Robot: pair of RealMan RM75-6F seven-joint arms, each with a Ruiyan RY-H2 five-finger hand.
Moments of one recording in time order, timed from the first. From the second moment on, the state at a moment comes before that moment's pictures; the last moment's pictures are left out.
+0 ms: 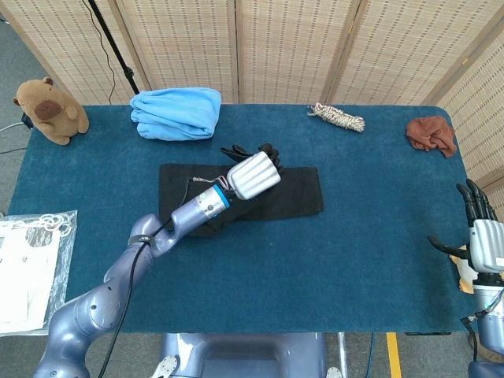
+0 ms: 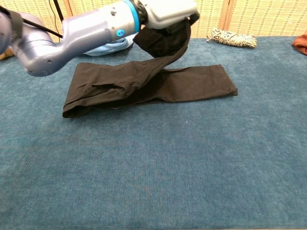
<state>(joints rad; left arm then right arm) -1.35 -2.04 -0.04 -0.24 1.64 1.03 0.04 0.24 -1.38 0.19 -1.02 -1.43 1.45 0.50</state>
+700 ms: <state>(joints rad) -1.41 -2.12 -0.11 -0.17 1.54 1.00 -0.10 0.25 -1.40 0.18 -1.00 -1.42 1.41 0.49</state>
